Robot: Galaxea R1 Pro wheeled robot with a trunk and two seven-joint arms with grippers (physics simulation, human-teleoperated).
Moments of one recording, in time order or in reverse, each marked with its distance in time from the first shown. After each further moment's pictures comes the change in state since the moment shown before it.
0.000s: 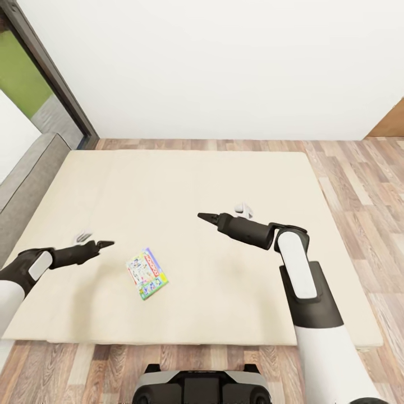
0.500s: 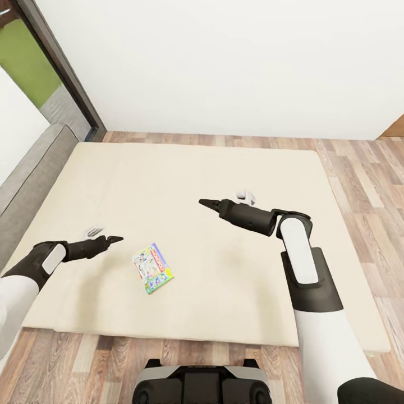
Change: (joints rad) left arm -0.005 -0.061 0.006 -0.074 0.001 0.030 0.106; right arm -0.083 -0.004 -0.008 0.016 -0.002 0.000 -0.002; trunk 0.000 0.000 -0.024
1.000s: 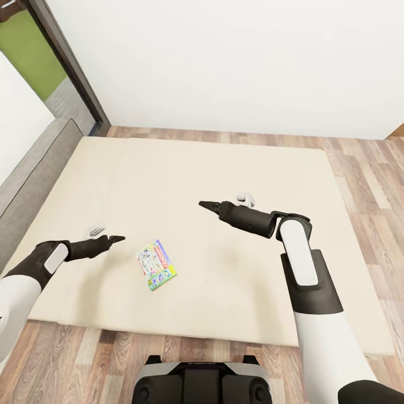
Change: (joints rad) left arm 0.000 -0.010 0.001 -0.006 0.000 0.004 0.001; right arm 0.012 0.001 -0.002 0.001 -0.004 0.000 0.001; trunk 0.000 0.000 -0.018
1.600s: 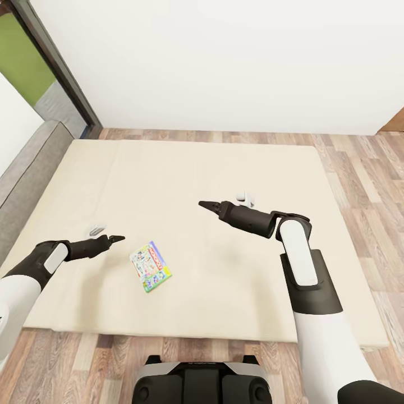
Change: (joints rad) left arm 0.000 0.000 0.001 -0.001 0.000 0.000 -0.001; right arm 0.000 0.003 0.000 -0.001 -0.001 0.000 0.000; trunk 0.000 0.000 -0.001
